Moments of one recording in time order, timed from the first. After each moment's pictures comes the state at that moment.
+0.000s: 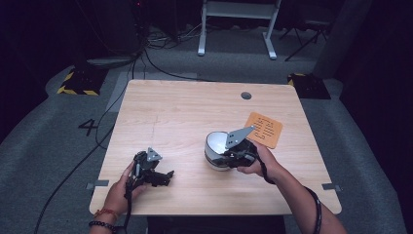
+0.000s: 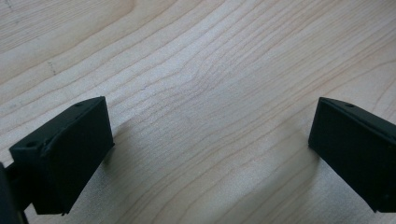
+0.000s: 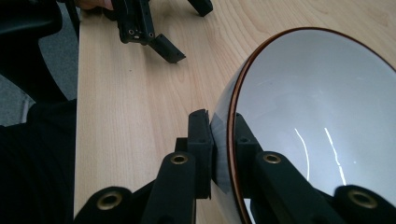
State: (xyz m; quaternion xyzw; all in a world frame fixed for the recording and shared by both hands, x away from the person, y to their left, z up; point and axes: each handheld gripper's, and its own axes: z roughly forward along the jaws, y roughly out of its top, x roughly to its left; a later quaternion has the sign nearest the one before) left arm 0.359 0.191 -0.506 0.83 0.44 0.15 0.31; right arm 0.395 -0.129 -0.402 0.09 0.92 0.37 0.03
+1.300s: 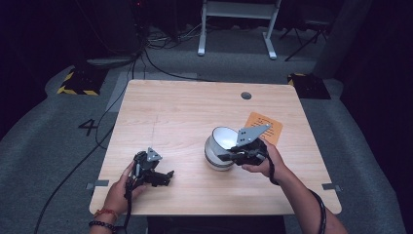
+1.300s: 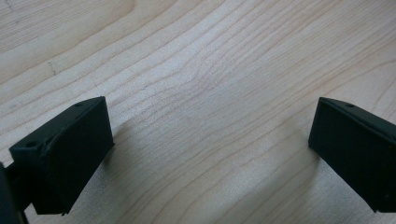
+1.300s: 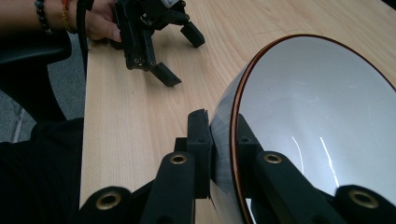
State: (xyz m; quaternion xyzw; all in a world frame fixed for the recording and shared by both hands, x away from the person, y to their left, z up) left arm 0.359 0.191 -0.506 0.83 0.44 0.15 0.31; right arm 0.388 -0.151 -0.382 0.09 0.90 0.43 0.05
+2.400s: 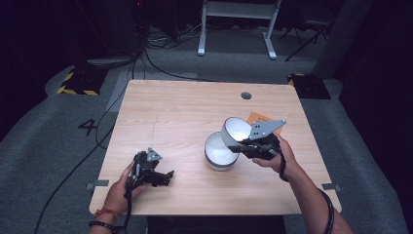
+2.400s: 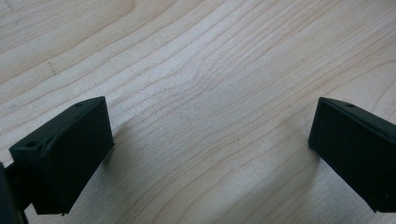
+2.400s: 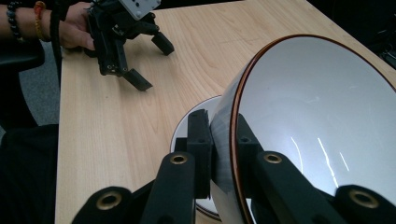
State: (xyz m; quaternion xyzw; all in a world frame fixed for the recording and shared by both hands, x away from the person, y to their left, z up) left arm 0.359 0.191 -0.506 0.83 0.44 0.15 0.31; right arm 0.393 -0.179 -0.364 0.12 0.89 0.44 0.10
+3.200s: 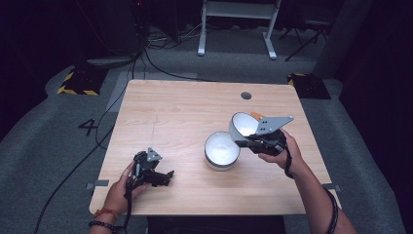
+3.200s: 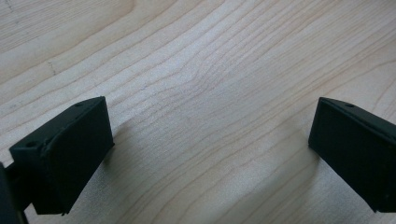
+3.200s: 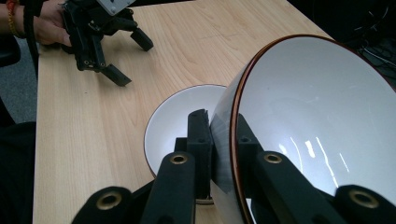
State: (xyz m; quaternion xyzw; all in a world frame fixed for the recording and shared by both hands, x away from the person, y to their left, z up) left arm 0.359 0.191 -0.506 0.83 0.44 0.15 0.31; right arm 0.401 -0.196 -0.359 0.13 0.88 0.43 0.12
